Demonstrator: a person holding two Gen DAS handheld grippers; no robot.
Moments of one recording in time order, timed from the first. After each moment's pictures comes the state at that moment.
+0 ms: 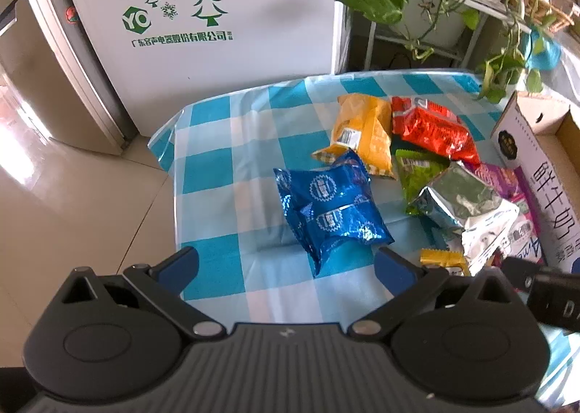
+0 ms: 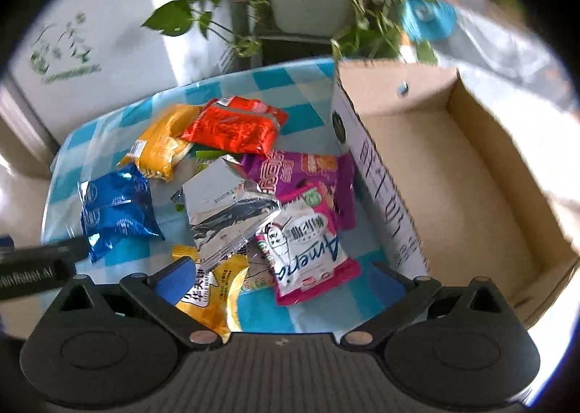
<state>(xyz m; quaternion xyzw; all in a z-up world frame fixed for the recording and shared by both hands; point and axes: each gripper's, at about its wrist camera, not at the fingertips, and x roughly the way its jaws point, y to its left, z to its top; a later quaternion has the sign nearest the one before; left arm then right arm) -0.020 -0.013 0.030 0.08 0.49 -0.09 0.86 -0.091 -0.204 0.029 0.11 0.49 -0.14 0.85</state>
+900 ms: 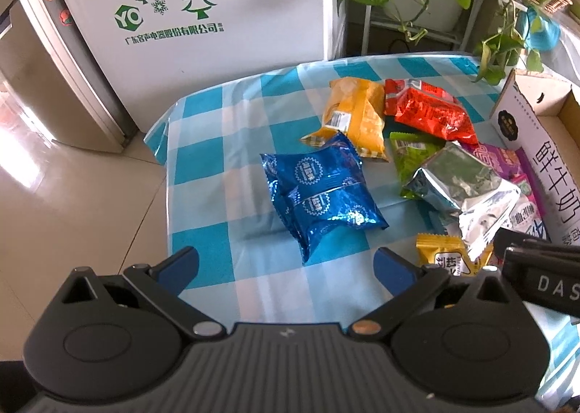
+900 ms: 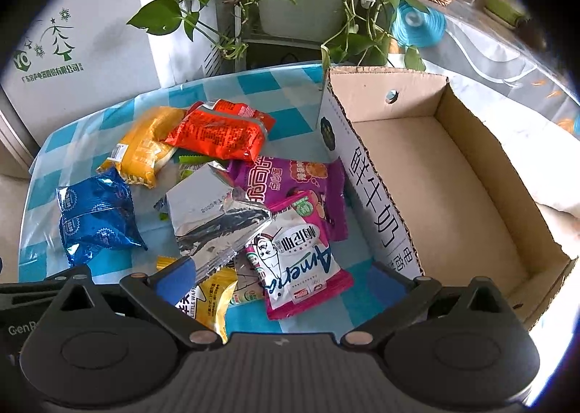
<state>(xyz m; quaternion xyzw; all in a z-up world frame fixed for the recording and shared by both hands) -0.026 -0.026 0.022 0.10 0.50 -0.08 0.86 -0.081 -0.191 0.026 0.06 0.48 -0.17 0.86</state>
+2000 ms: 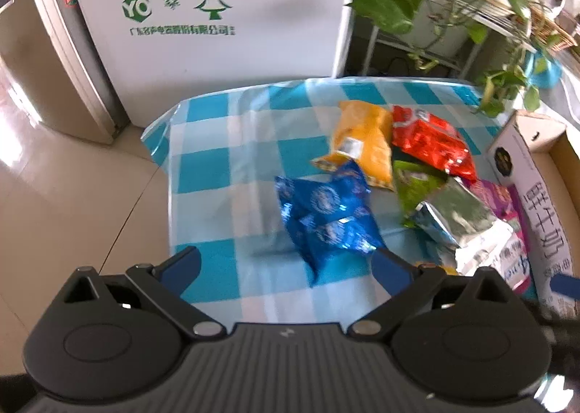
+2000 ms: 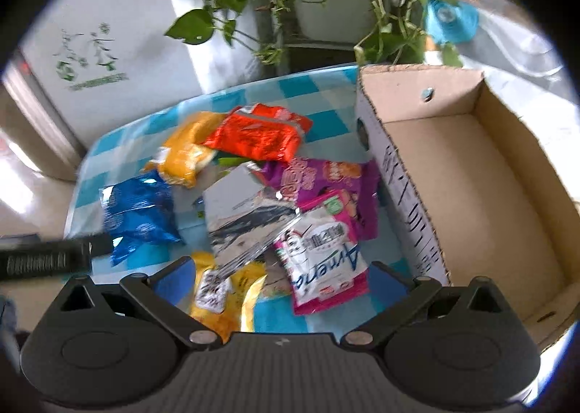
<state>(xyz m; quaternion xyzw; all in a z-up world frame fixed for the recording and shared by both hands) -0.001 0.002 0.034 0.05 0.51 -0.10 0.85 -0.099 -0.210 0.030 0.11 0.47 -0.05 0.88</state>
